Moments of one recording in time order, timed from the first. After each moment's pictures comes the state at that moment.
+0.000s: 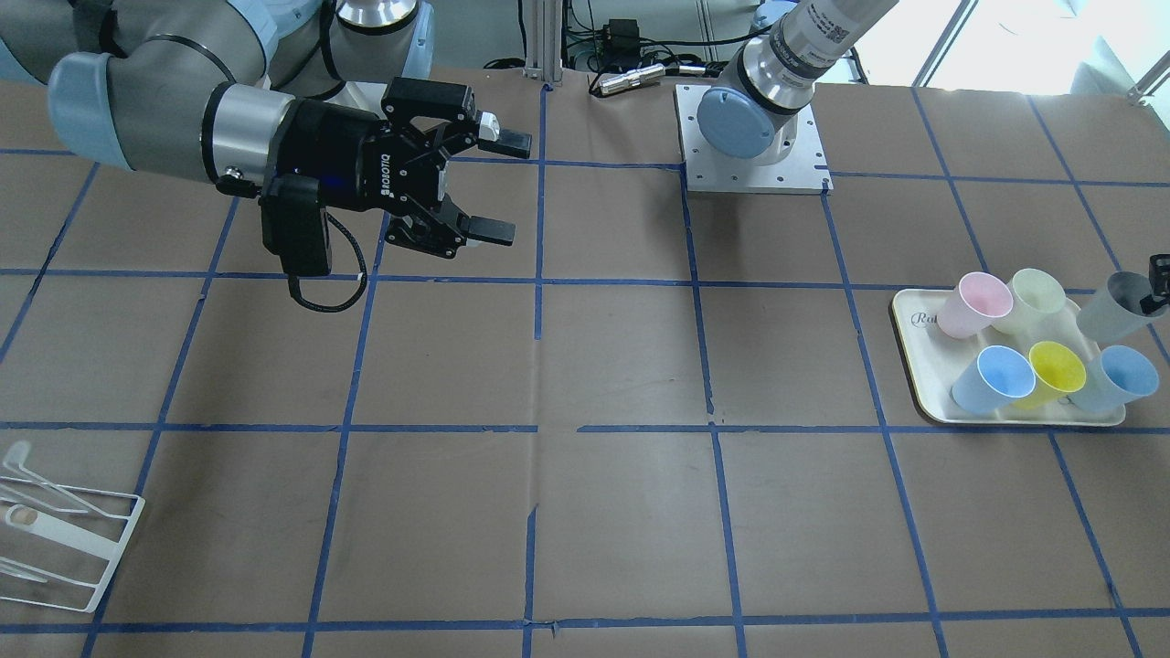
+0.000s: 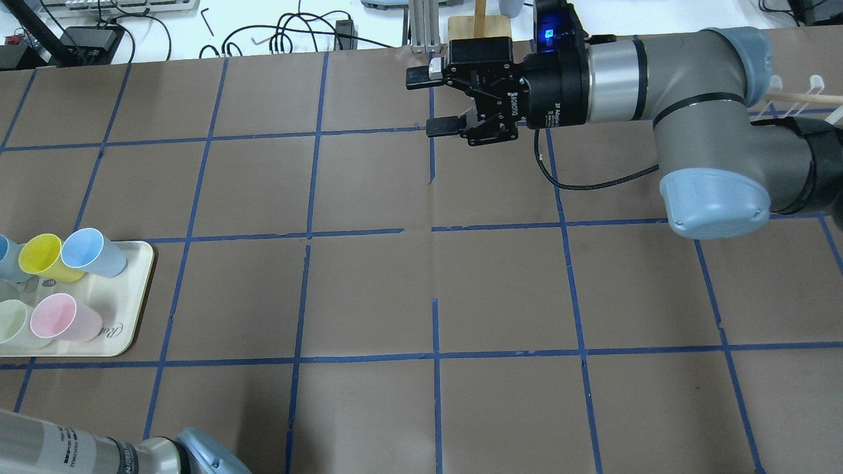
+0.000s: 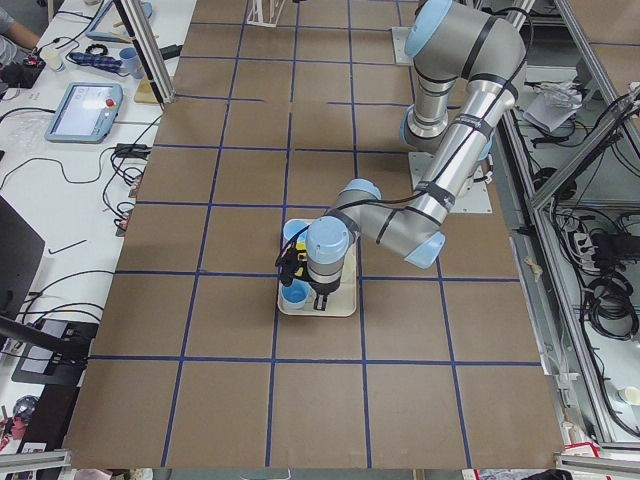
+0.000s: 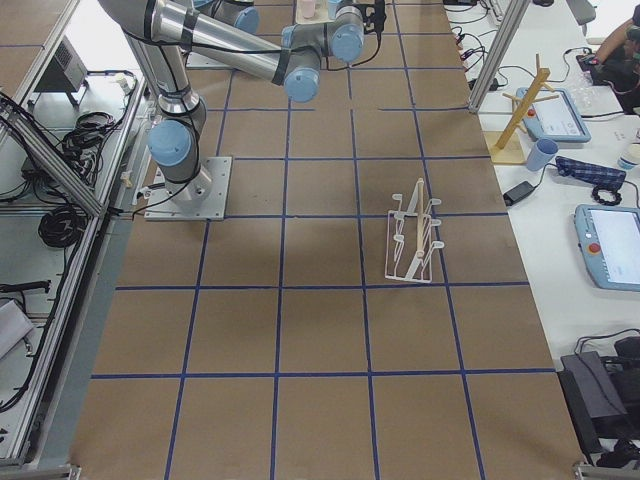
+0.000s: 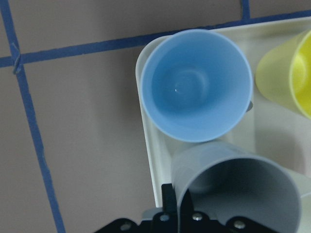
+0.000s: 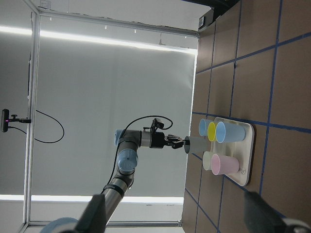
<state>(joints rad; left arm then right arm) -0.55 -1.93 -1.62 -1.20 1.57 1.21 1.50 -1.51 1.88 -2.11 -0.16 0.05</state>
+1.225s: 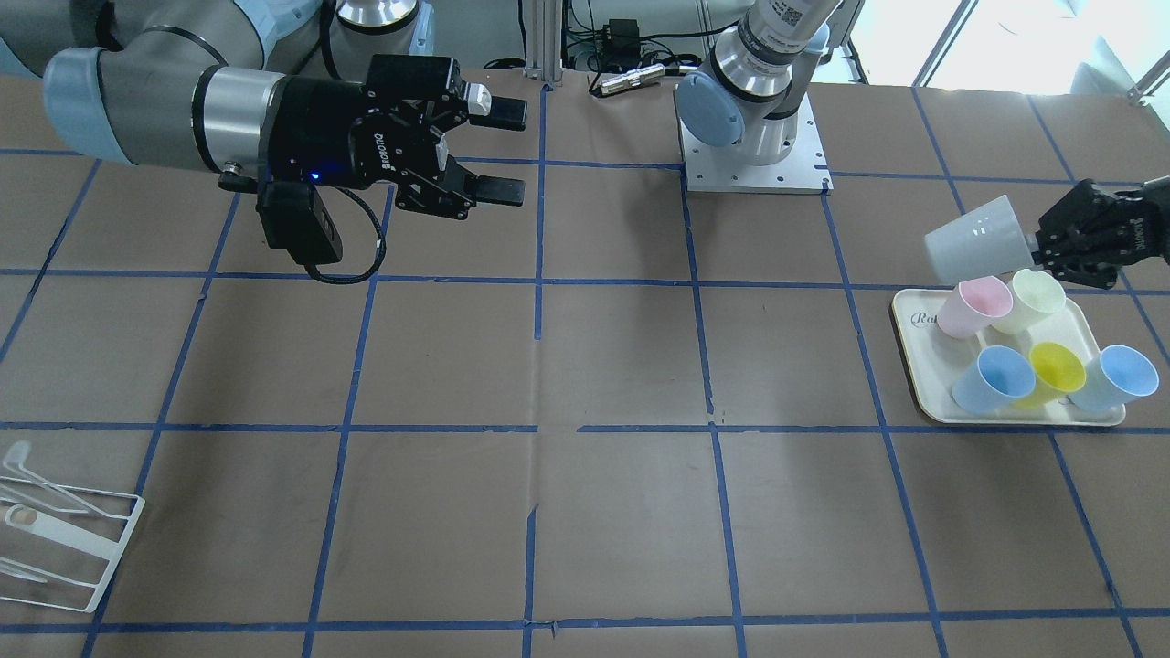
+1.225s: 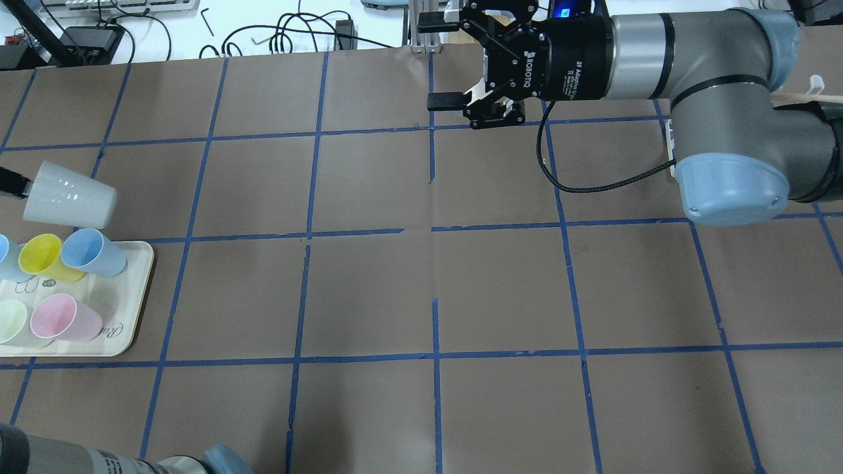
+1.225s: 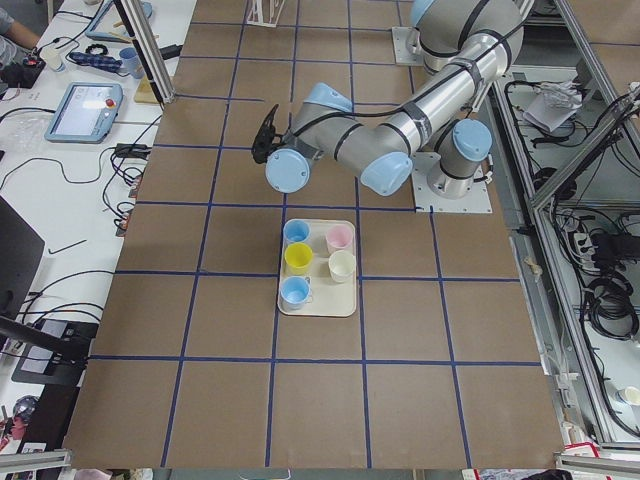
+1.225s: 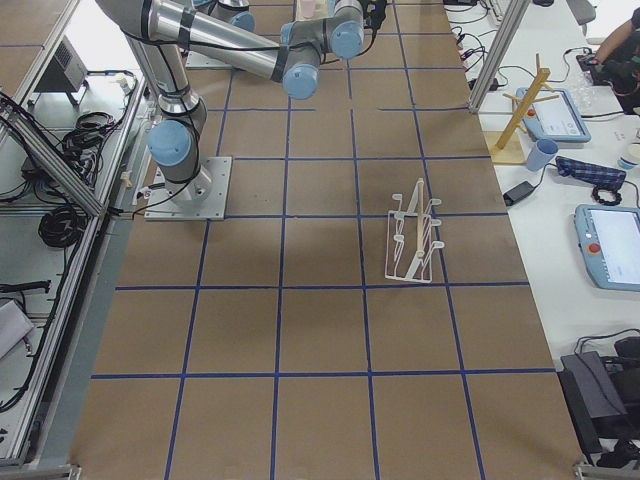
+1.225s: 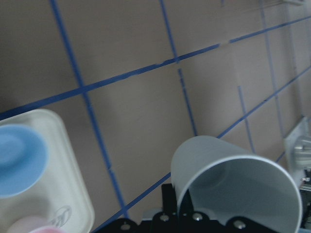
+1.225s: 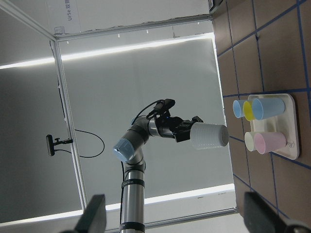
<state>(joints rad) -0.83 -1.84 -1.40 -2.27 1.00 1.35 1.51 -1.52 1.89 -2.11 -0.05 0.31</state>
